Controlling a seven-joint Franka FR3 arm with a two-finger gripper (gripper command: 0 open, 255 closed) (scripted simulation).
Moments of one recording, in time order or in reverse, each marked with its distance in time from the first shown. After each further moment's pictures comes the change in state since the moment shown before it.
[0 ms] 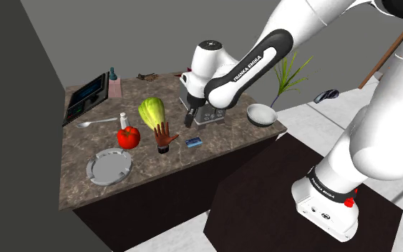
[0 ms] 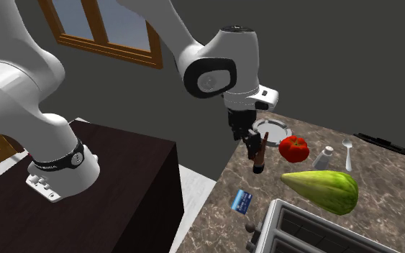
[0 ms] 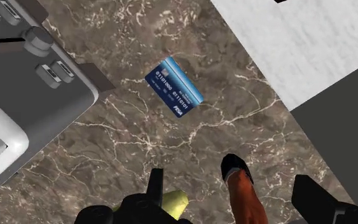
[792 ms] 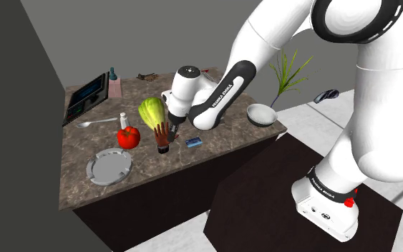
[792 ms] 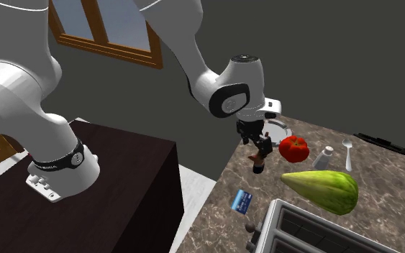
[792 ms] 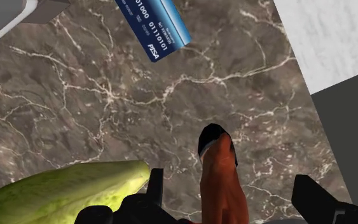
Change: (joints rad) arm 0.104 0.297 -0.035 0.193 -0.139 0.165 0.032
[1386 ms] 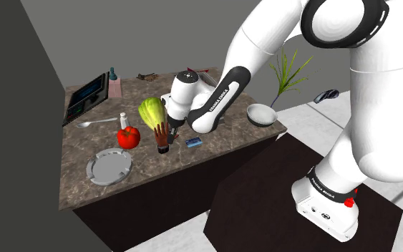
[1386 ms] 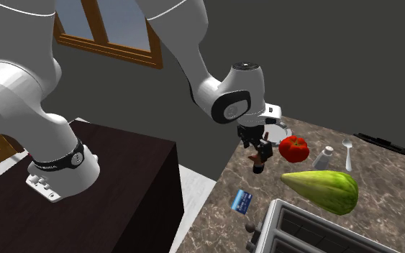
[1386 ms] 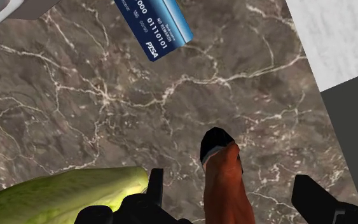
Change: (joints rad) arm 0.012 0.056 -0.017 0.031 -0.012 0.027 0.010
